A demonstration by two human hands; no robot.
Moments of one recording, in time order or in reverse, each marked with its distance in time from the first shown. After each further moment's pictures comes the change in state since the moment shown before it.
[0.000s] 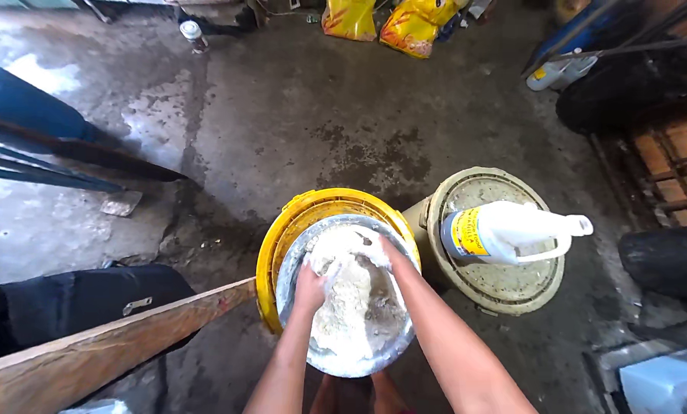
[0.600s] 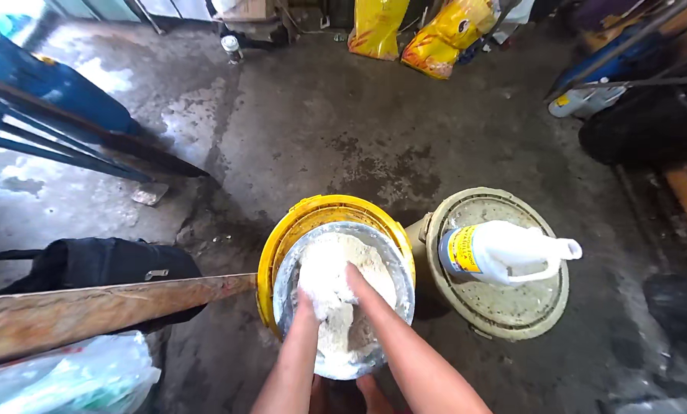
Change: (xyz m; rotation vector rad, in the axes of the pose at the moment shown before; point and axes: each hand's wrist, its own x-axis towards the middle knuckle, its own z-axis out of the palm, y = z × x) left_hand -0.052 0.018 0.034 -1.001 0.295 -0.514; right_hand -0.043 -0.019 0.070 0.104 -0.080 0.102
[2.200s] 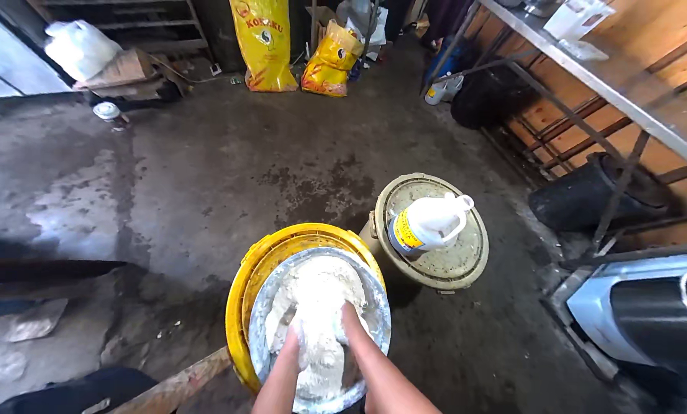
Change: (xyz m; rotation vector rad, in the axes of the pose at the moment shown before) left_hand 0.003 0.028 -0.010 0.809 -0.339 -0.049; right_hand -0.036 0.036 0.034 0.079 0.326 0.220
